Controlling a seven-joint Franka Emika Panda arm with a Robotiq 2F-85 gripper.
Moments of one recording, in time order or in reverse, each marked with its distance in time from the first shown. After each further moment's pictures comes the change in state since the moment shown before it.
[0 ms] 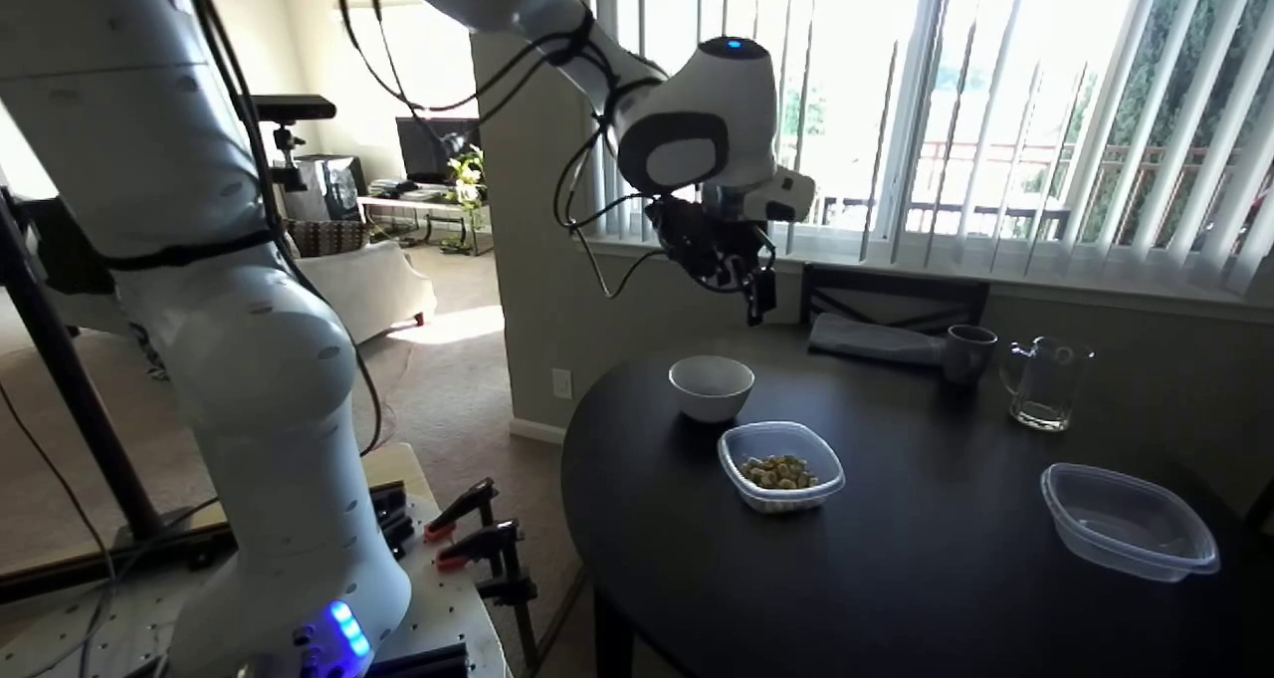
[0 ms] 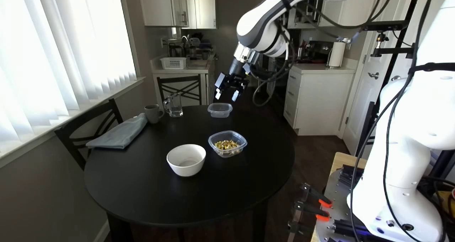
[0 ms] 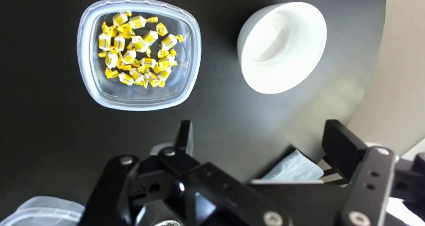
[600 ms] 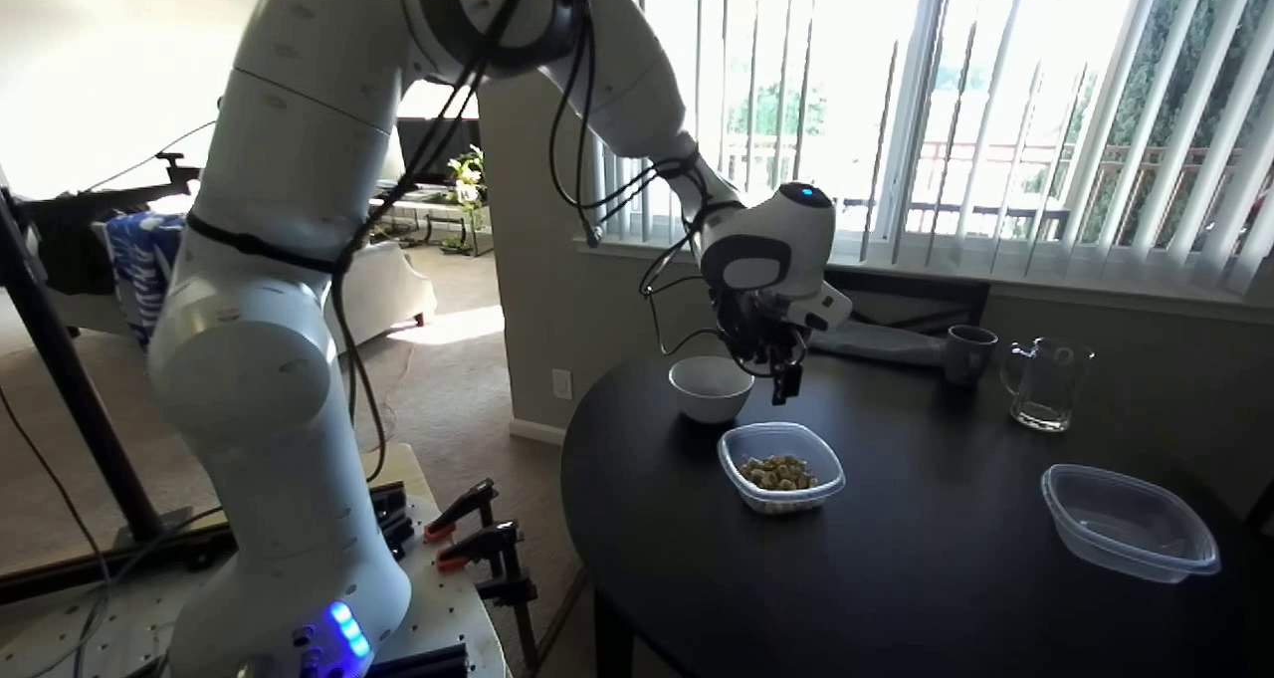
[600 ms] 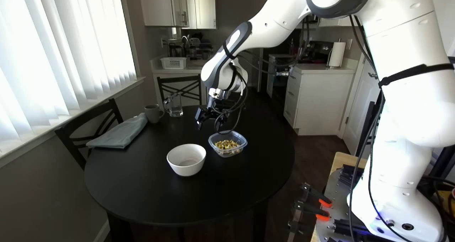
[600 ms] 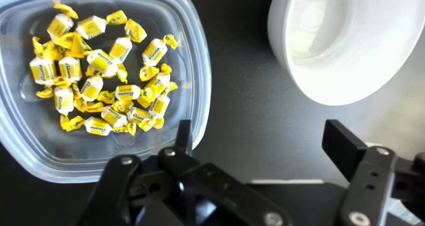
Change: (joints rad) arm -0.190 0.599 0.219 0.410 0.128 0.020 0.119
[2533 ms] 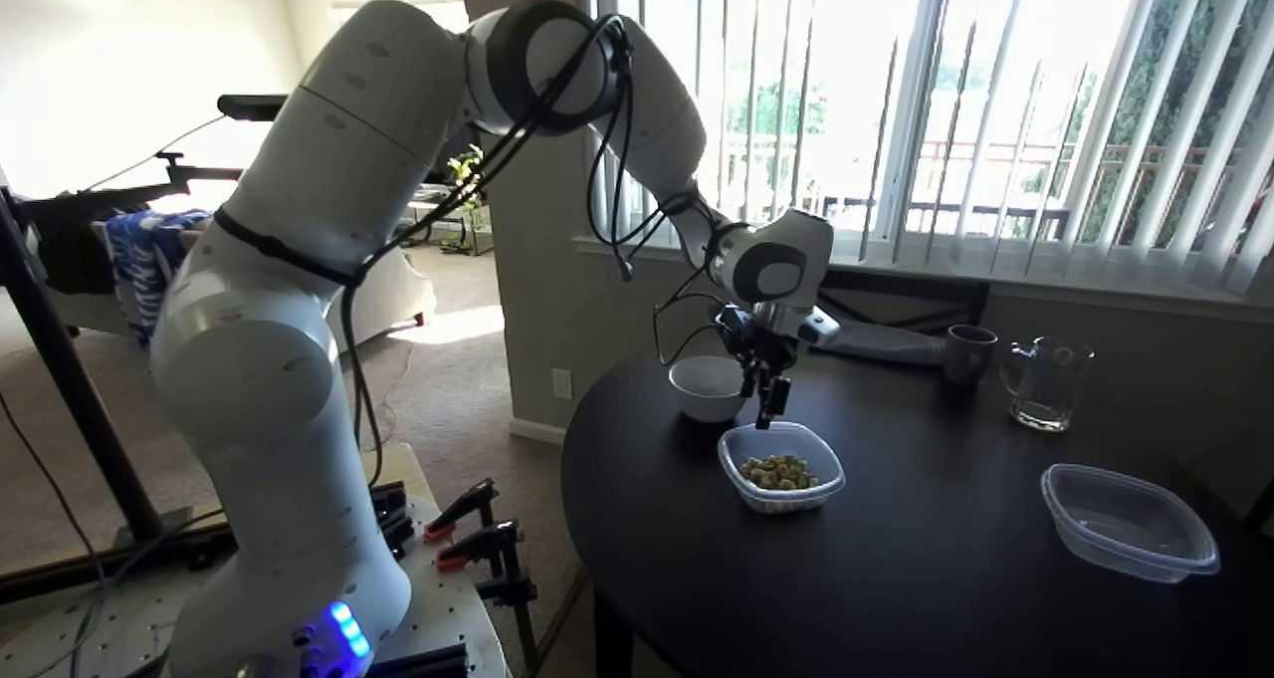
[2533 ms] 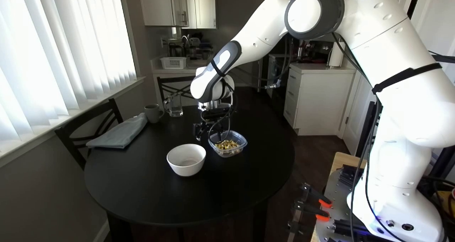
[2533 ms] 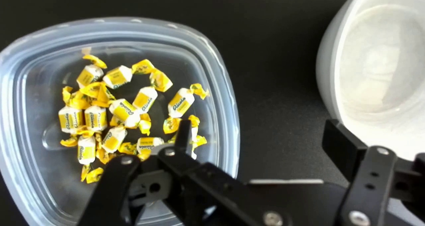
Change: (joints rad) arm 0.017 0.183 0.014 0.225 -0.356 -0.276 0.366
